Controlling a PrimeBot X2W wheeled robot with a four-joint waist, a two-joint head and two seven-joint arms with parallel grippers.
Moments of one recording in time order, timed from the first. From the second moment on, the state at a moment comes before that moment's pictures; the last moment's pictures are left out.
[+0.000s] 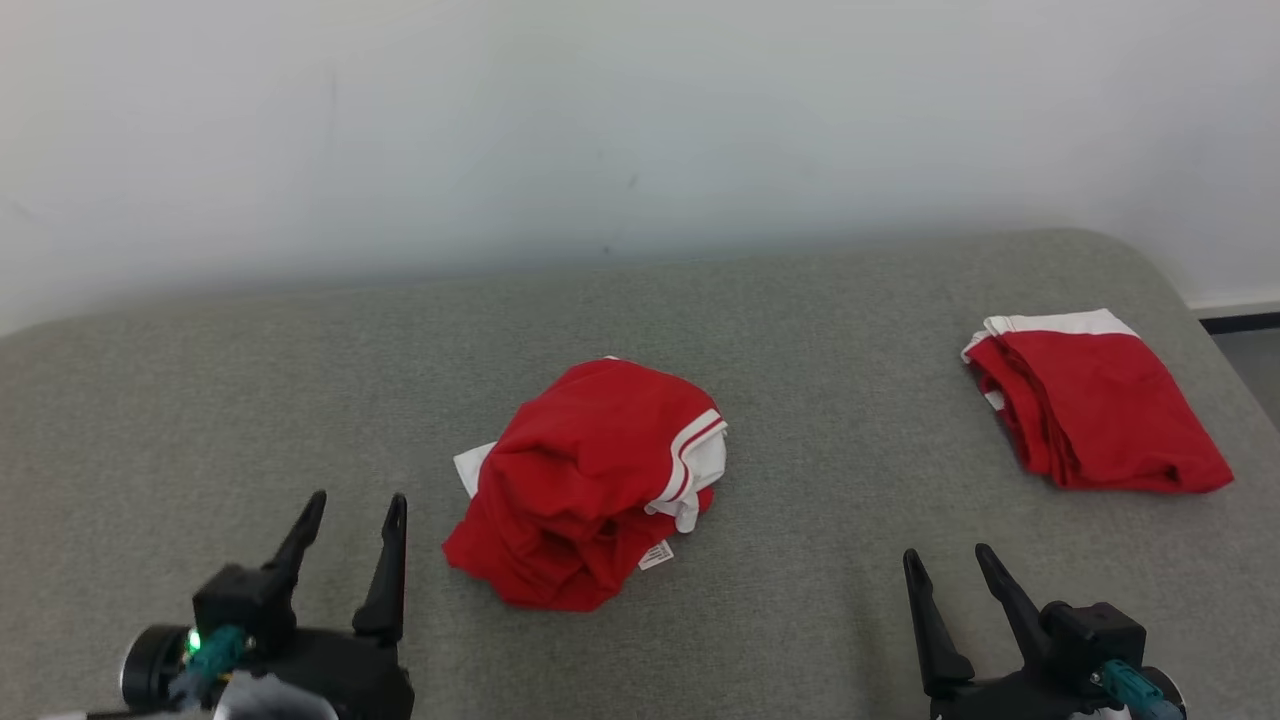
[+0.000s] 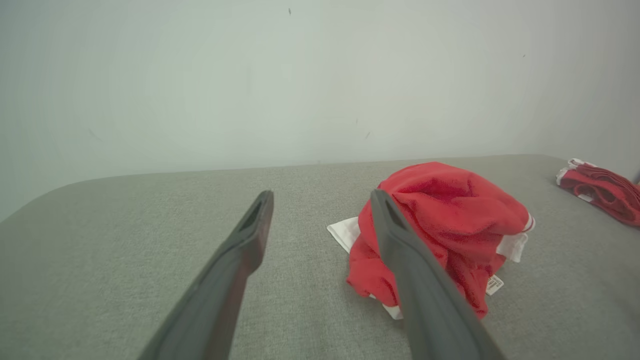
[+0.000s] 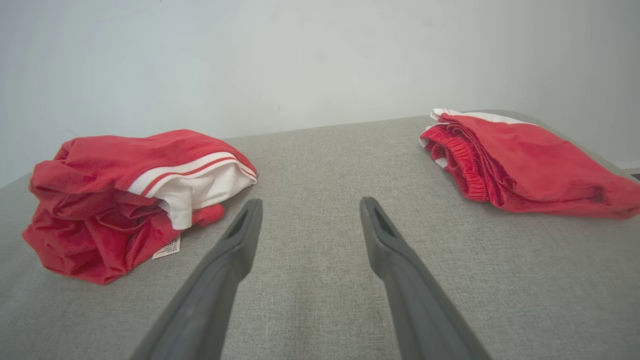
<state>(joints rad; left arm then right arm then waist) -0.15 0.14 -0.08 0.24 -0.22 -0.12 -0.13 -0.02 -0.05 0.05 0.23 0.17 0.13 -0.11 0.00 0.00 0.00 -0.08</state>
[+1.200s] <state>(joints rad) -0.68 0.17 -0.25 0.75 -0.35 -0.11 0.19 -0.10 -0.05 0.08 0.28 0.20 0.13 -0.16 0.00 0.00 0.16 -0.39</state>
